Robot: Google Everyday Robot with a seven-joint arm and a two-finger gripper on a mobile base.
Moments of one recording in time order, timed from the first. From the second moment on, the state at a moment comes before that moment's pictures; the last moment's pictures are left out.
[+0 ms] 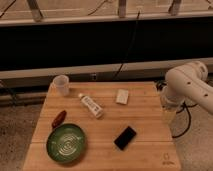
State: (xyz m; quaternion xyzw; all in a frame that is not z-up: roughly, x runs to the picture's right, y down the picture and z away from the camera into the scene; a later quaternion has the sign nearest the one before) arm 0.285 0.106 0.684 -0.28 0.02 0.02 0.96
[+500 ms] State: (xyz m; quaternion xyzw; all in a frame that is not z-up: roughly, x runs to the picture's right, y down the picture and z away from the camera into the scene) arm 0.269 0.118 0.694 -0.28 0.01 0.00 0.96
